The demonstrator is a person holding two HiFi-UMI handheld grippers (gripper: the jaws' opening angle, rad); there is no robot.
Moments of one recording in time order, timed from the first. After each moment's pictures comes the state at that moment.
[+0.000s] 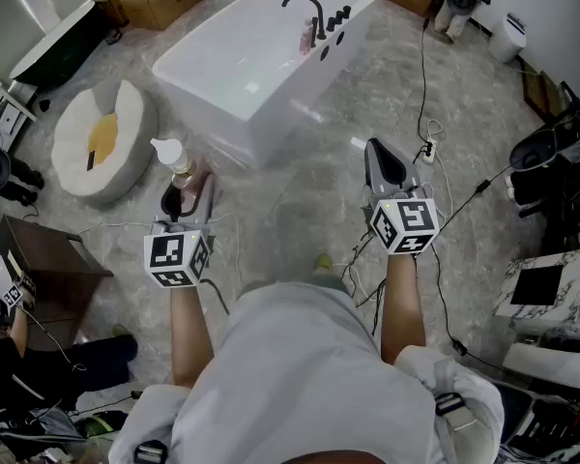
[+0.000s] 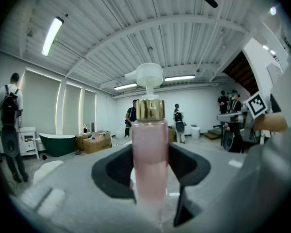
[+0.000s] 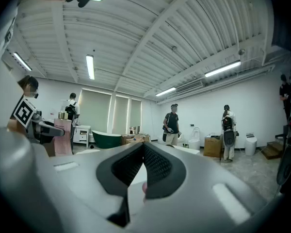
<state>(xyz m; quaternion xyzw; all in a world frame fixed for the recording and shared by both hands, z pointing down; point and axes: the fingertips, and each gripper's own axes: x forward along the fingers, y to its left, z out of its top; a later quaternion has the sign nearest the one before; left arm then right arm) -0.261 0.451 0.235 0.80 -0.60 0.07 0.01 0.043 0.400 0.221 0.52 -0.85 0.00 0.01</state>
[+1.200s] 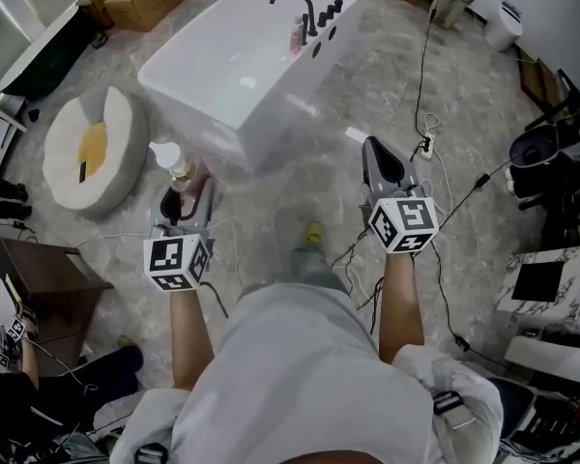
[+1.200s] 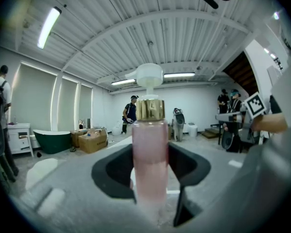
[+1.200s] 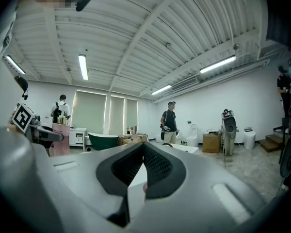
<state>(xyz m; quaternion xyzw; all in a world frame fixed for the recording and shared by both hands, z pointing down) -0.258 0.369 0.256 0.81 -0.58 0.08 0.03 0.045 0.323 0.239 0.54 -0.84 0.03 0.00</state>
